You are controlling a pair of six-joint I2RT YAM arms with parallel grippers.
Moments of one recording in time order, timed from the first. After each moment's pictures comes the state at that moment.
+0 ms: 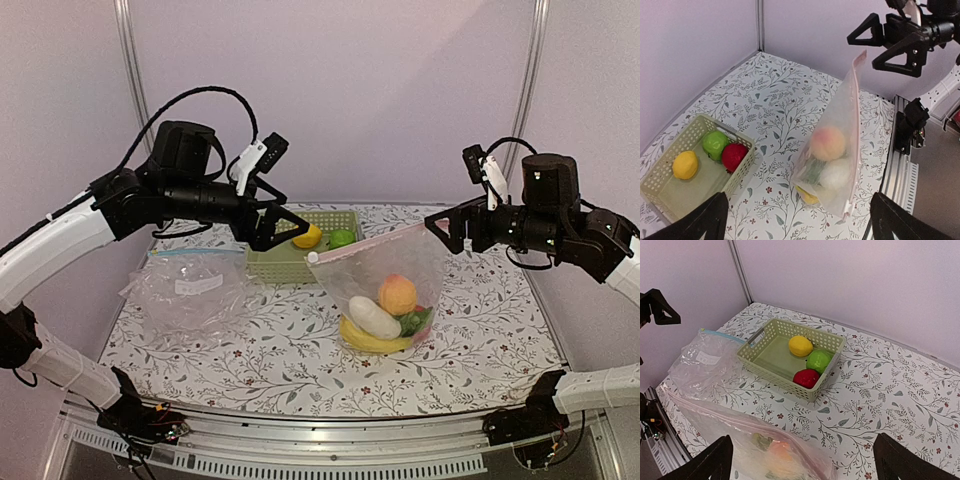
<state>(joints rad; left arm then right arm) -0.82 1.35 1.42 -0.53 0.32 0.05 0.72 1.00 1.14 -0.55 0.03 0.16</state>
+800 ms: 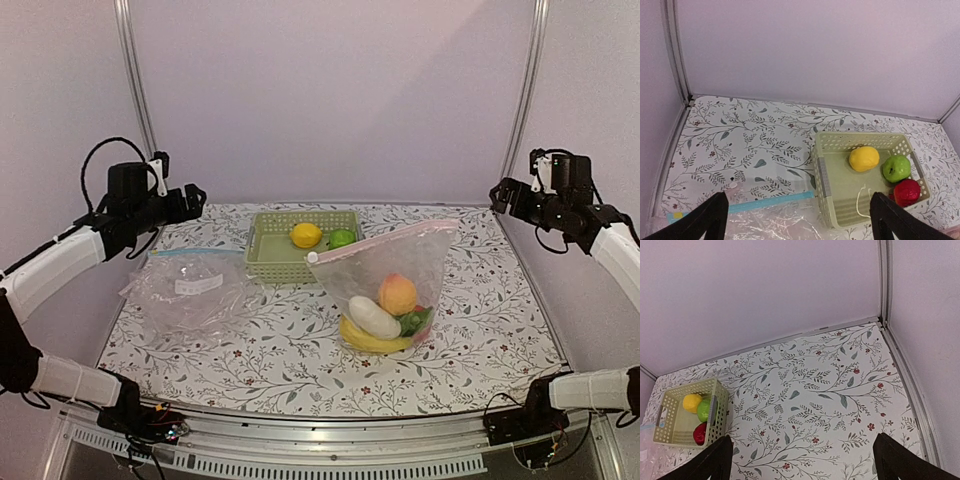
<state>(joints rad) -0.25 1.24 1.00 -0.15 -0.03 -0.26 0.13 1.11 1.12 -0.46 0.00 0.30</state>
